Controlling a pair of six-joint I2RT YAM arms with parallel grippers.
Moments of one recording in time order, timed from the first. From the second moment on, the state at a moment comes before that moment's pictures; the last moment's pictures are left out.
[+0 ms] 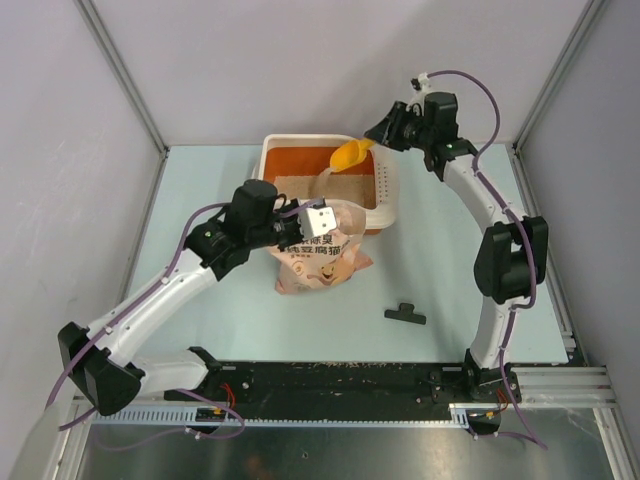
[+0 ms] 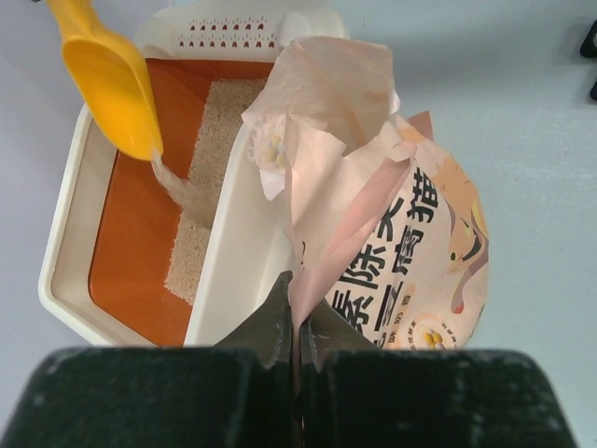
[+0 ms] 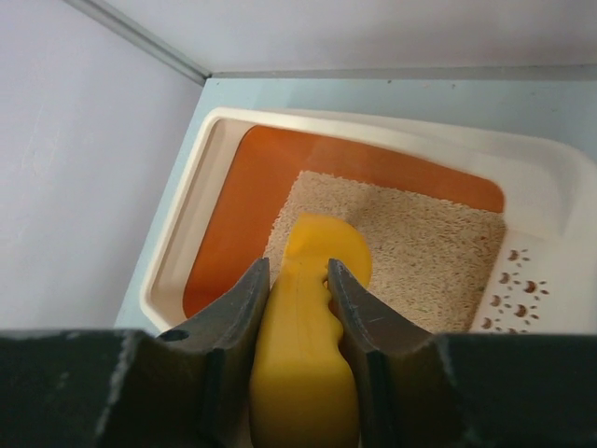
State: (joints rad) left arm -0.68 1.20 1.18 -0.51 0.23 0.73; right arm 0.24 1.94 1.79 -0.14 -0.44 0.54
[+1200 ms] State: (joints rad) left arm -0.68 1.17 1.14 -0.49 0.24 0.69; right arm 0.19 1.52 1.70 -0.63 -0.87 0.01
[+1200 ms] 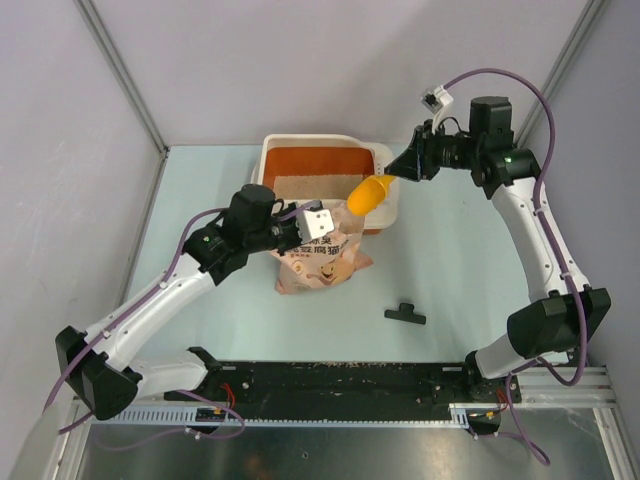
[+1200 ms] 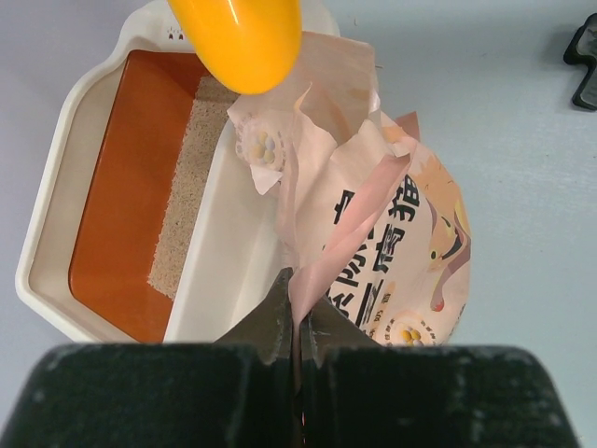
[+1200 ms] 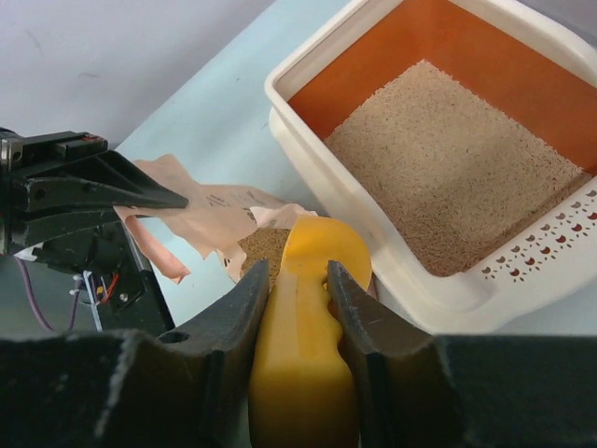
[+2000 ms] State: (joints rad) left arm -0.68 1.19 1.21 -0.55 0.26 0.50; right arm 0.55 1.60 1.56 -0.65 -0.20 0.24
